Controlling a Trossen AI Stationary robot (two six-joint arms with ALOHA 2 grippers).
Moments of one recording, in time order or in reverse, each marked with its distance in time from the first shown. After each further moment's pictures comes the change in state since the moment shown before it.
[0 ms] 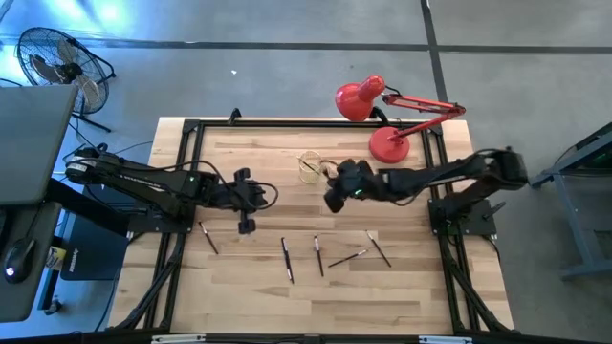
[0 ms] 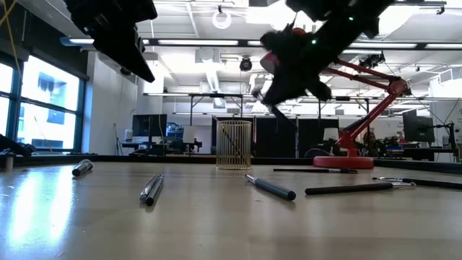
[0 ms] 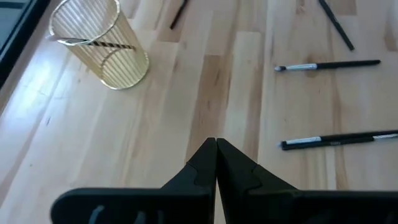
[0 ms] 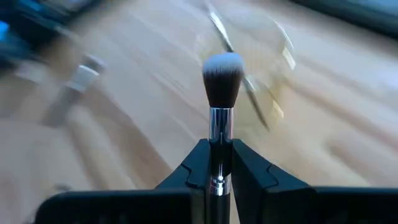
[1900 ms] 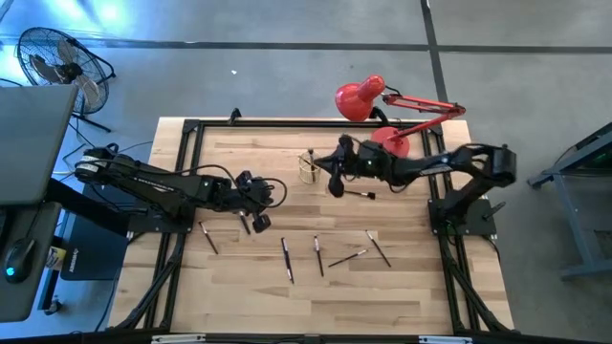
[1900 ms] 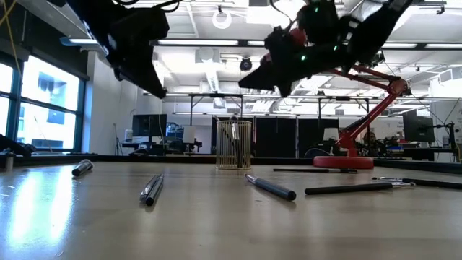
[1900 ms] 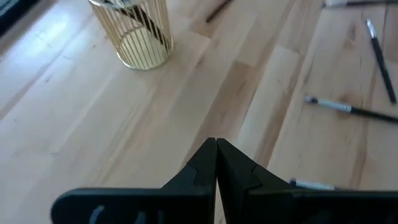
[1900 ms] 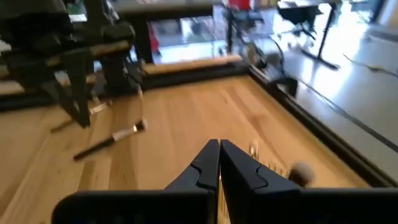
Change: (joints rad) left arm 0.000 0.126 0.000 0.072 -0.066 -0.264; right arm -0.223 0.081 -0.110 0.597 -0.375 -0.547
